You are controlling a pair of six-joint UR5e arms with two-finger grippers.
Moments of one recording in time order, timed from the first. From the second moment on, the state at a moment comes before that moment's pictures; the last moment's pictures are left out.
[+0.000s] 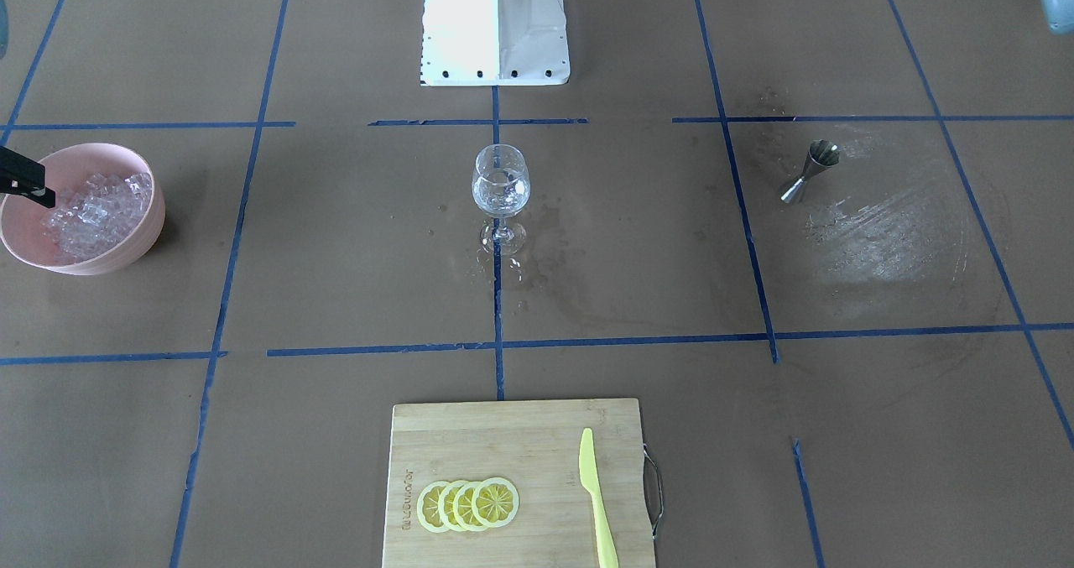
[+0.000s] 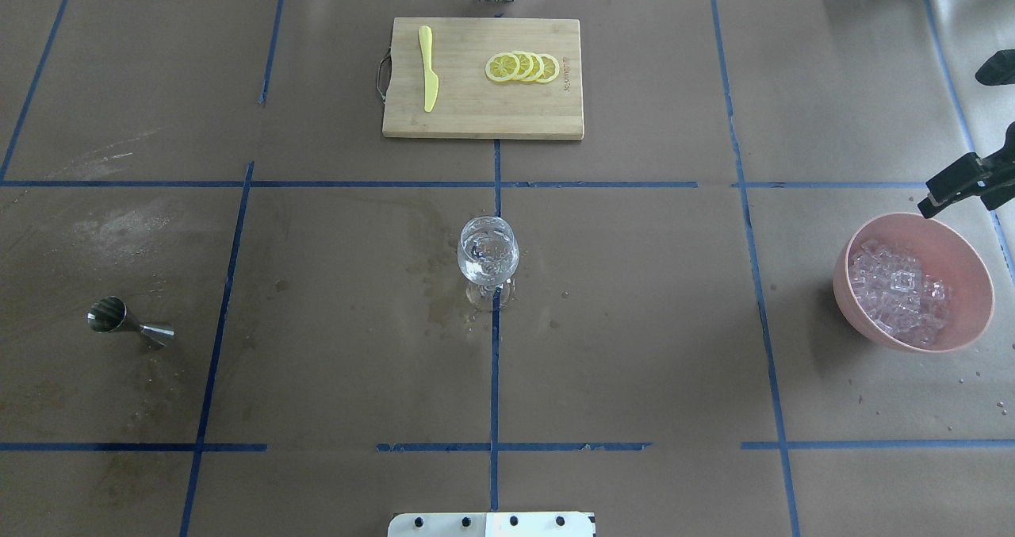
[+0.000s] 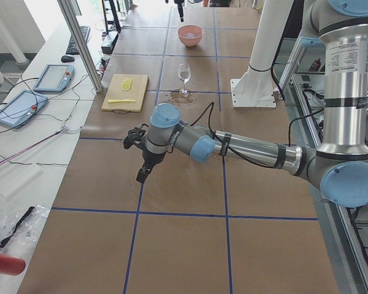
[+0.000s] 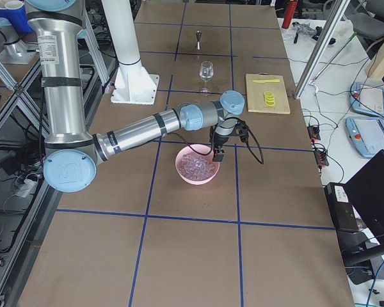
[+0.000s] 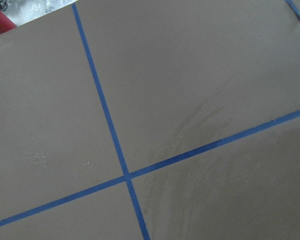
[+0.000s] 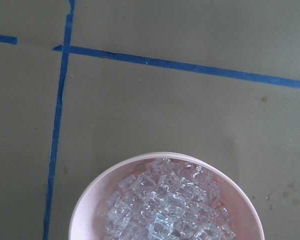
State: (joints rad) left arm -1.45 -1.54 -1.82 -1.80 -2.18 -0.03; right arm 1.21 -1.52 1.89 -1.72 2.40 0.26
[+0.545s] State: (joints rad) left arm -1.48 -1.58 -1.82 -1.66 -2.26 0.01; right arm 1.08 -1.65 1.89 -1.38 2.30 0.62
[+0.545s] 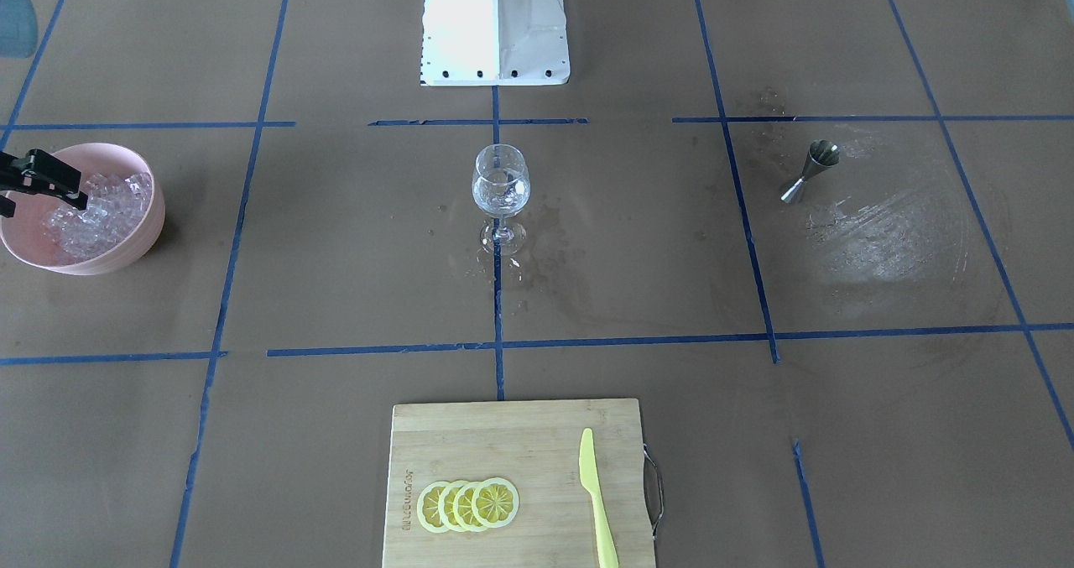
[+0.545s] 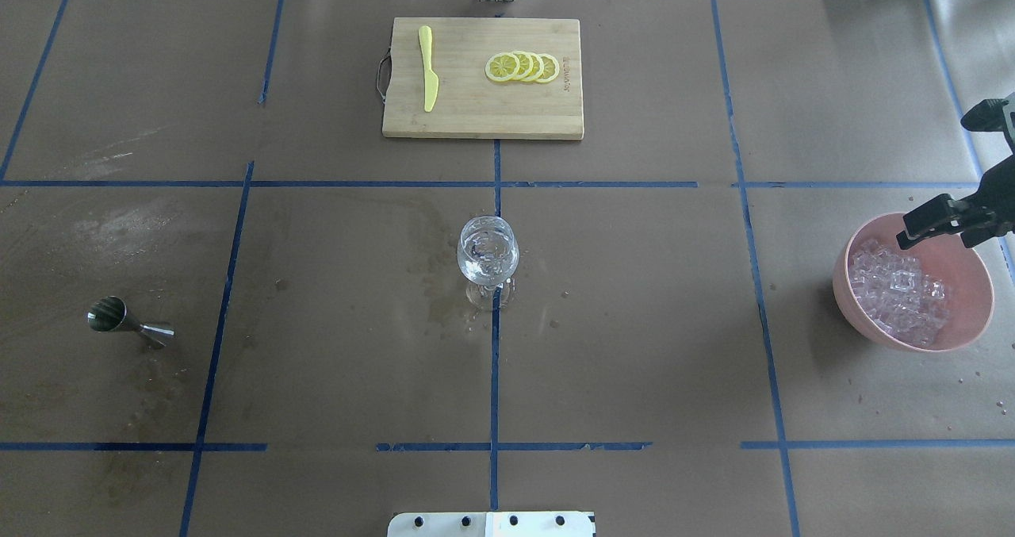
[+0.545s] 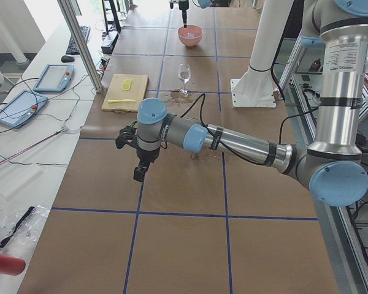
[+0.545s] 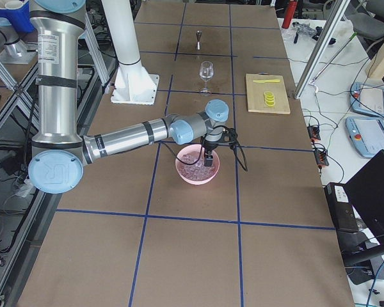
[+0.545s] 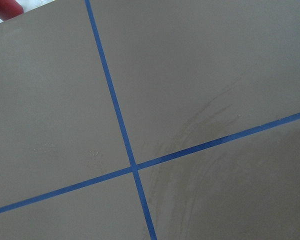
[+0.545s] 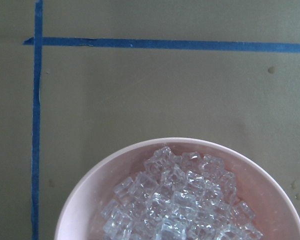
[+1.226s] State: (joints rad) left arm -1.48 -1.58 -1.84 -1.66 -2.27 0.01; right arm 0.98 -1.69 1.86 -1.27 2.21 0.79
